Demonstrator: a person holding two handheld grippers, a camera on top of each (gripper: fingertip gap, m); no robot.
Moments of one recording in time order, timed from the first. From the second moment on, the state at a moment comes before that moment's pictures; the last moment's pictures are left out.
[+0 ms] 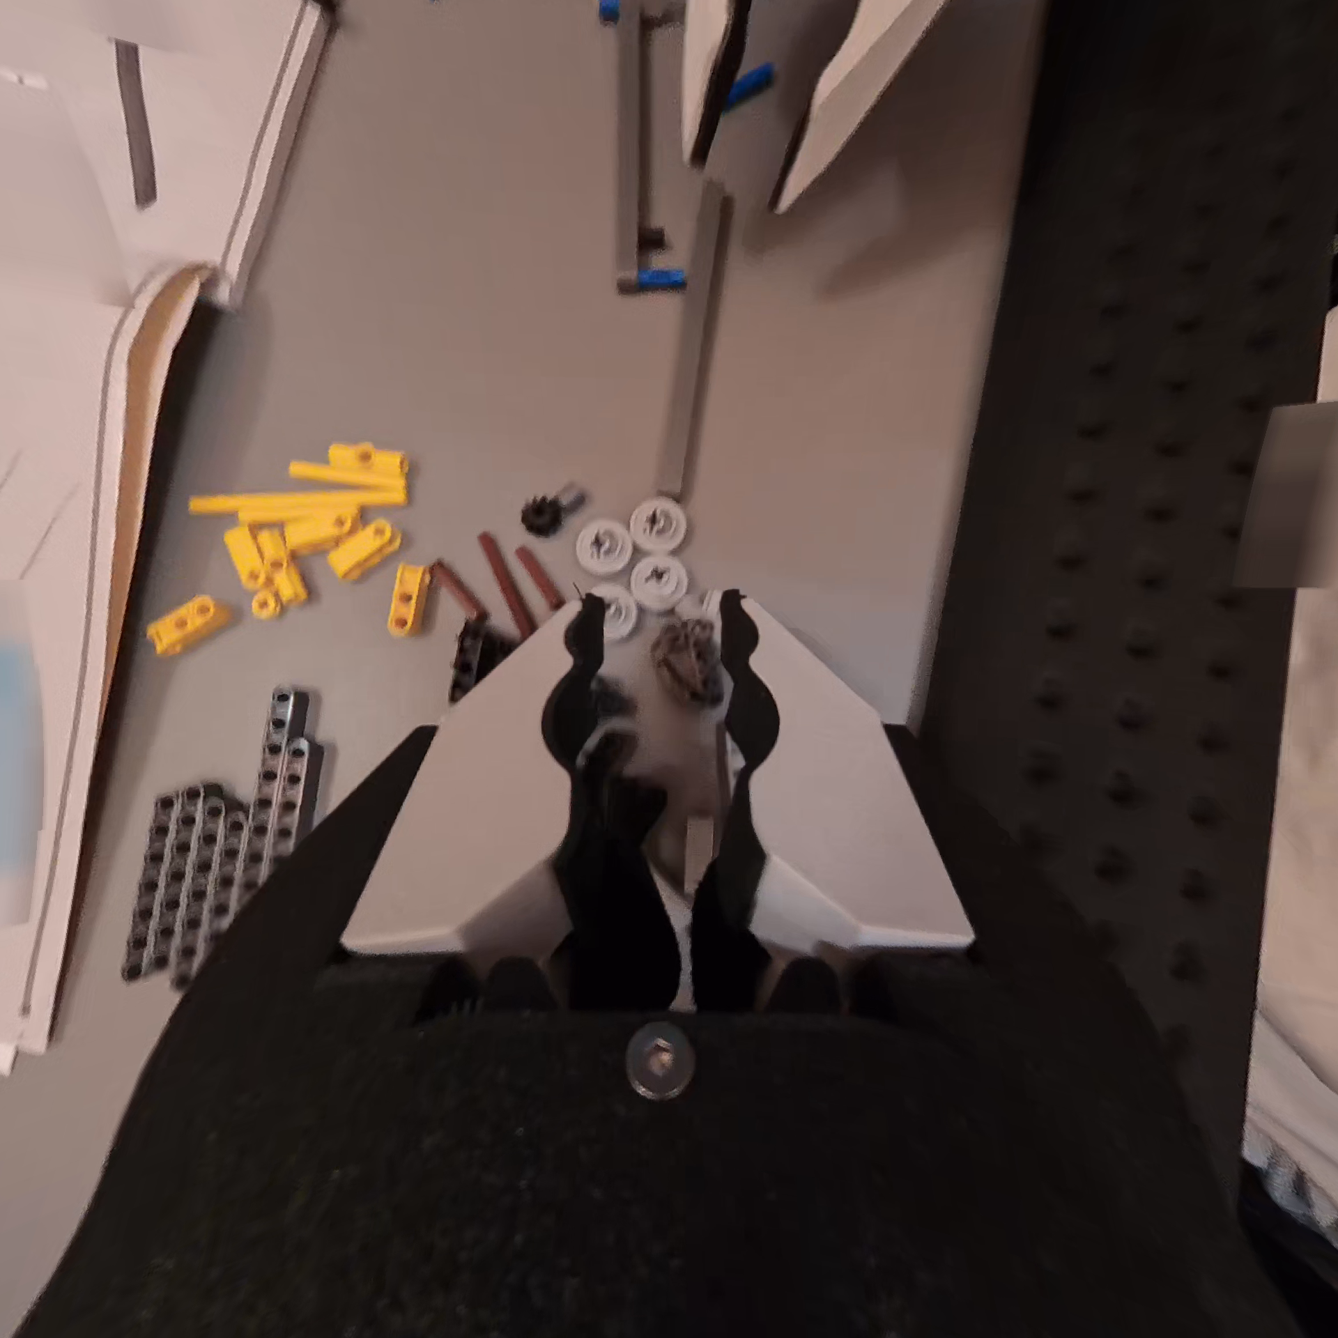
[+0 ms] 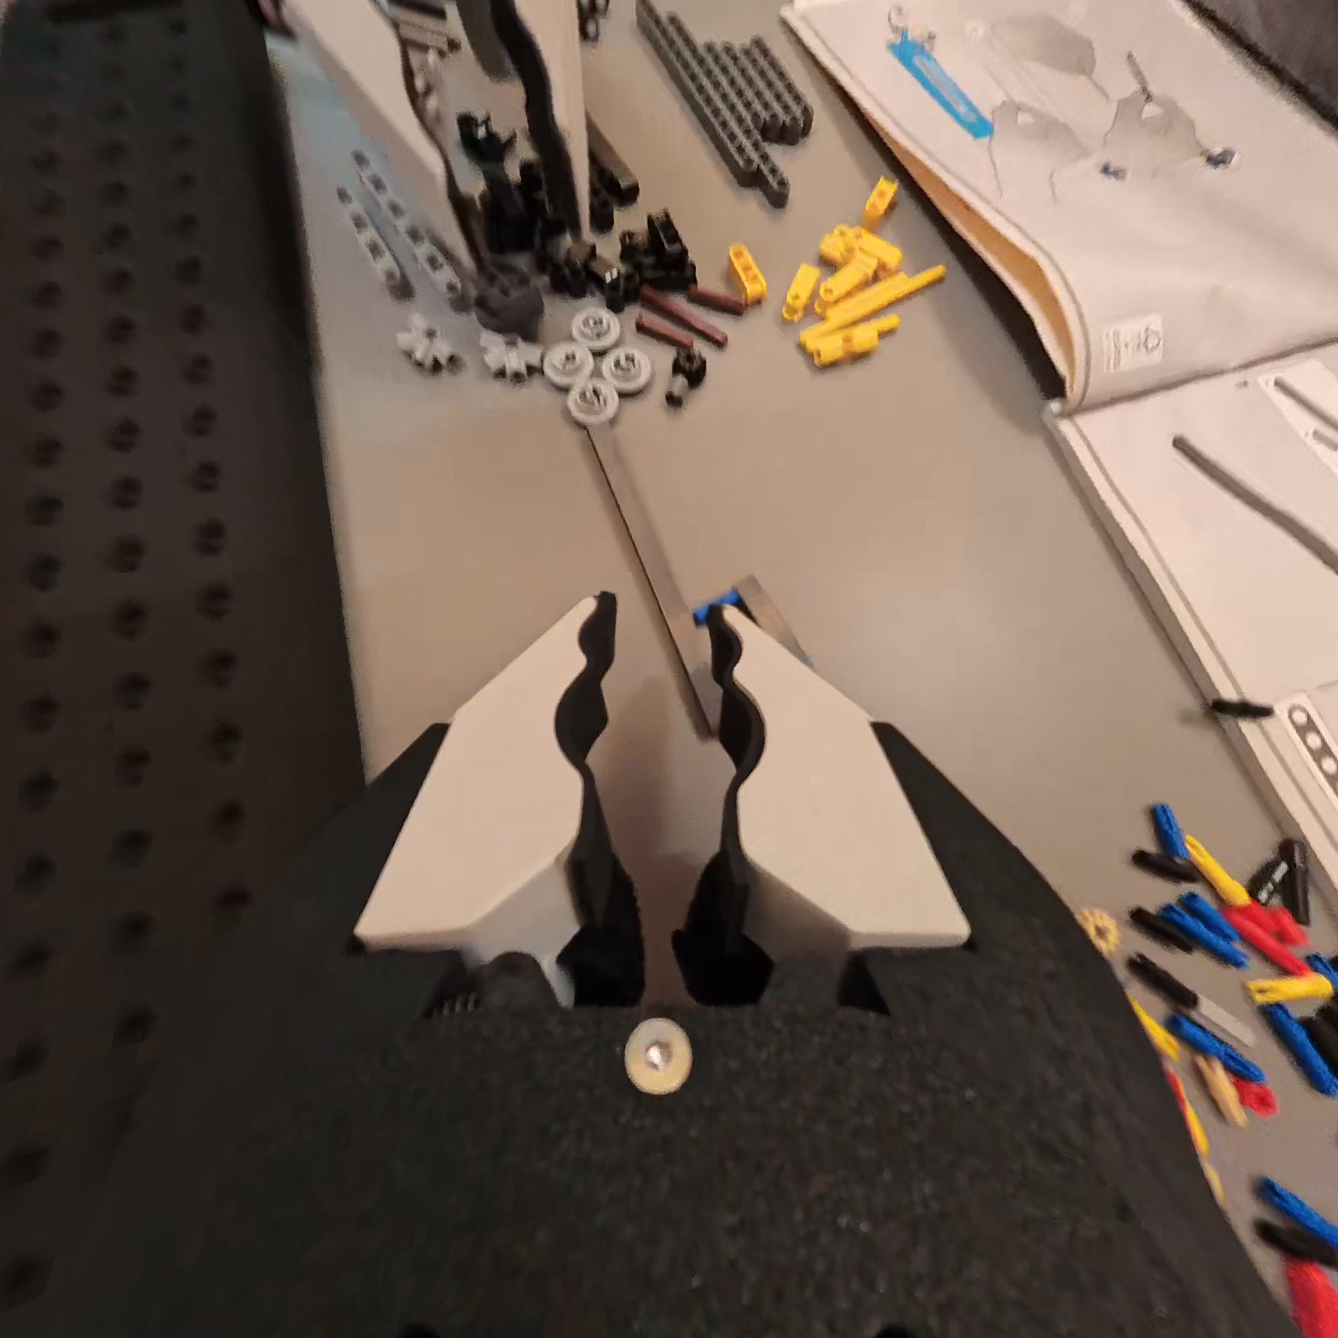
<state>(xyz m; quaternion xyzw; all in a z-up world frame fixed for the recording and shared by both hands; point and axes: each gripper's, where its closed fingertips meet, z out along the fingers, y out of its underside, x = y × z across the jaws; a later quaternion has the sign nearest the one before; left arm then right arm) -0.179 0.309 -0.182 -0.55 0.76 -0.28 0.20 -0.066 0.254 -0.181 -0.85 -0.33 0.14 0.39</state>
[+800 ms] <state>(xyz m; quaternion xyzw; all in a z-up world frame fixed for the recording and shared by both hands) -0.197 0.320 -0.204 -0.60 0.71 -0.26 0.25 -0.166 0.311 -0.214 -0.85 -0.38 0.12 0.35</state>
